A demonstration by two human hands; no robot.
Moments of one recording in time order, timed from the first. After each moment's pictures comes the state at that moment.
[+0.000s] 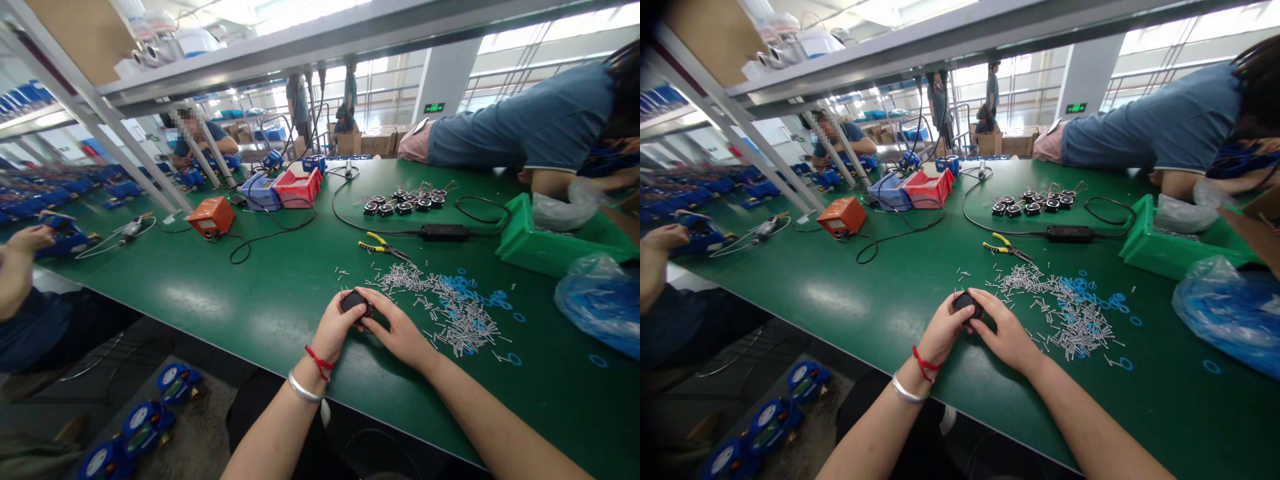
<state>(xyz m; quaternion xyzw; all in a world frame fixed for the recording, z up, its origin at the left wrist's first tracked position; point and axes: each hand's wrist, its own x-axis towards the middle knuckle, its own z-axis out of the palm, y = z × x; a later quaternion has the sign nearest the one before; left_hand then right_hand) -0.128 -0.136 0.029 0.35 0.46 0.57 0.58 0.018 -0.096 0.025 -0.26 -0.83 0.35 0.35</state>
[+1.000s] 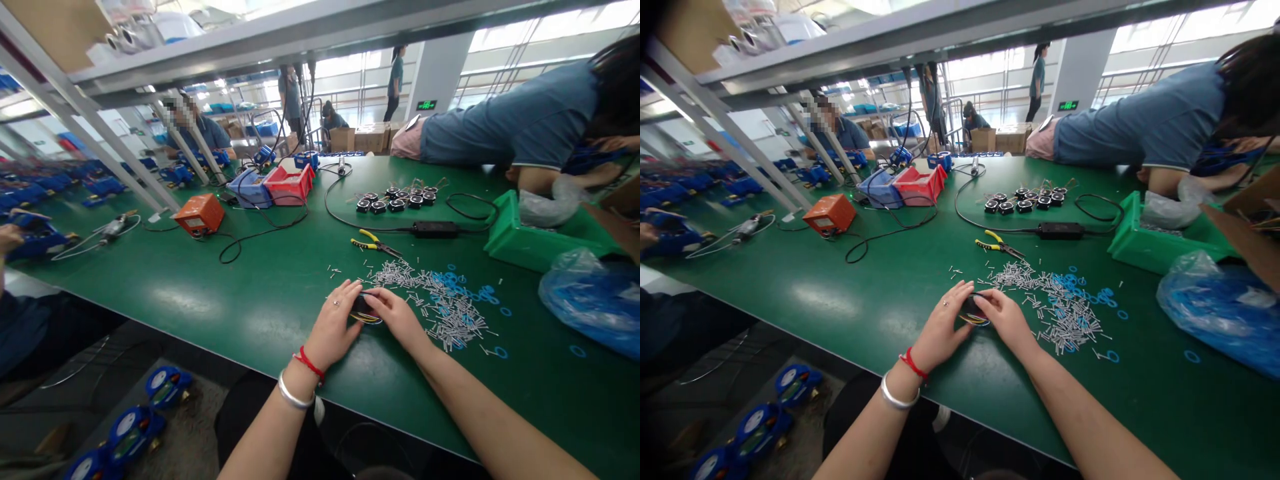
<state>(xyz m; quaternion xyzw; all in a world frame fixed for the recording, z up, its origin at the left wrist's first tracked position) -0.127 -0.143 0.049 0.58 0.49 0.53 0.37 0.023 -0.074 0.009 -0.39 -0.63 0.56 0.37</state>
